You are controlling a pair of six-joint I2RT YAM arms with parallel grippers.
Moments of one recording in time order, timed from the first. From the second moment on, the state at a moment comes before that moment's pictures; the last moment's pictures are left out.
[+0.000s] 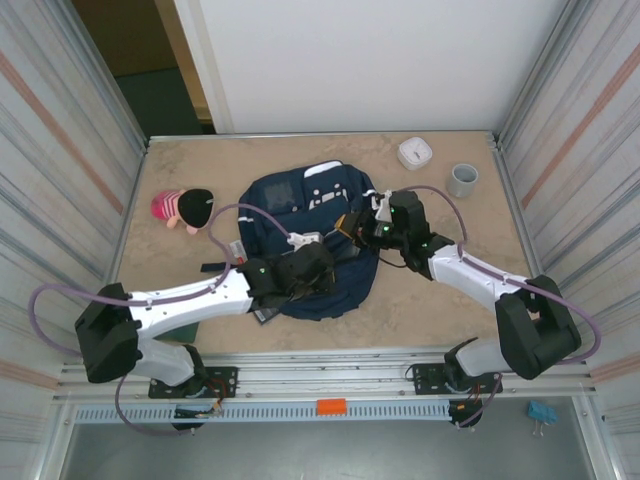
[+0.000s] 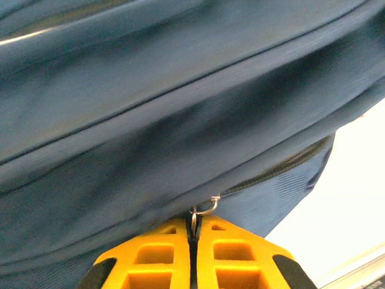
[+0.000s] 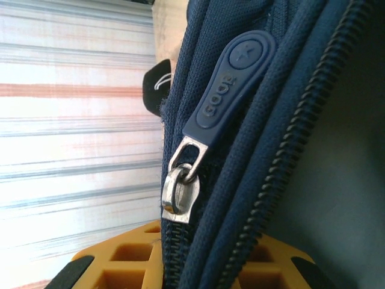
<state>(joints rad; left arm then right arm) -1.08 1.37 0.95 -0.45 -0.25 -0.97 0.48 1.39 0.77 0.17 -0.53 1.20</state>
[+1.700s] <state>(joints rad) -0.76 0.97 0.63 -0.29 -0.25 -0.69 0.34 1.39 1.09 -0.28 -0.96 0.88</state>
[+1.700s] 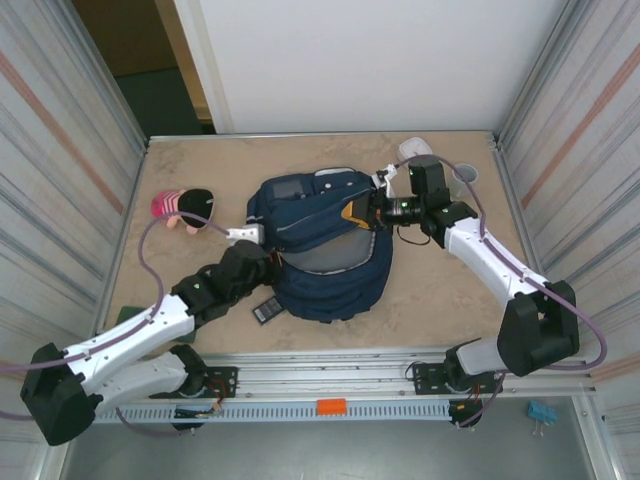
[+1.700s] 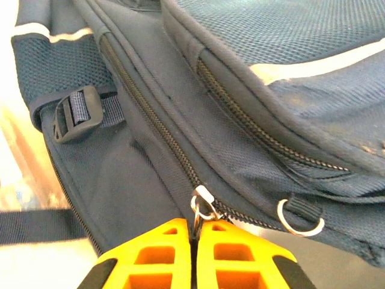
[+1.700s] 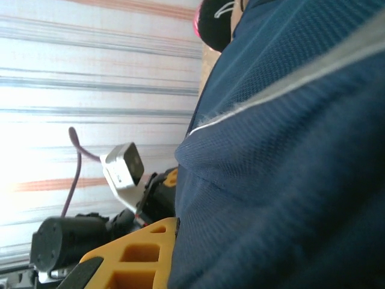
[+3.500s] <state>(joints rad) -0.76 1.14 0.56 -0.06 0.01 -0.37 0.46 1.30 1.02 -0.39 -0.64 0.76</state>
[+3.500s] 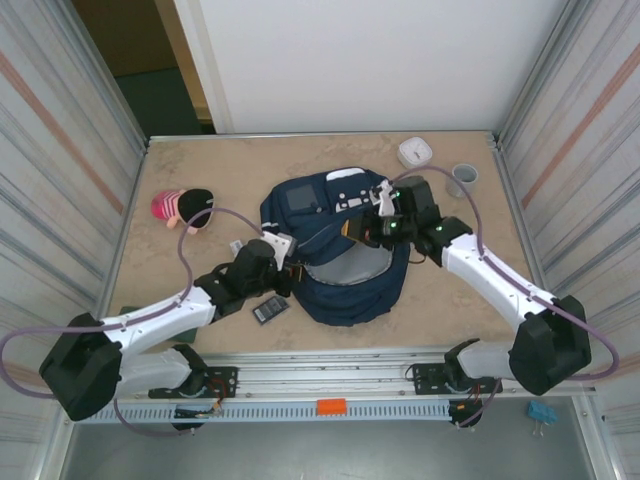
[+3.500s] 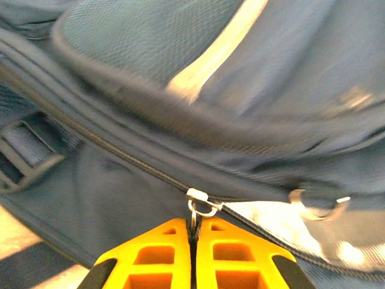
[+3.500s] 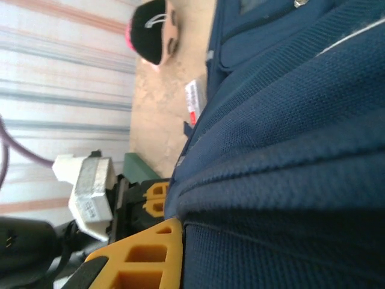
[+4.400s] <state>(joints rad) -0.50 1.18 0.66 -0.11 -0.02 -0.45 0.31 1.39 1.17 -0.48 -0.94 0.60</state>
